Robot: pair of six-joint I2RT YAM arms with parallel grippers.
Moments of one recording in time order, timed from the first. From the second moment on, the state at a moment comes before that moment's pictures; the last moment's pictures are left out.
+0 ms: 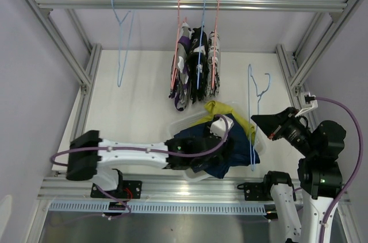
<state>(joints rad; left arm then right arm) -1.41 1.57 1.08 -0.04 -0.55 -0.50 -0.11 0.44 0.99 -0.68 -0.76 0.62</state>
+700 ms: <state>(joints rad) -1.44 0.78 1.16 -0.47 -0.79 -0.31 -0.13 0.85 1.13 -0.48 -0.78 0.62</state>
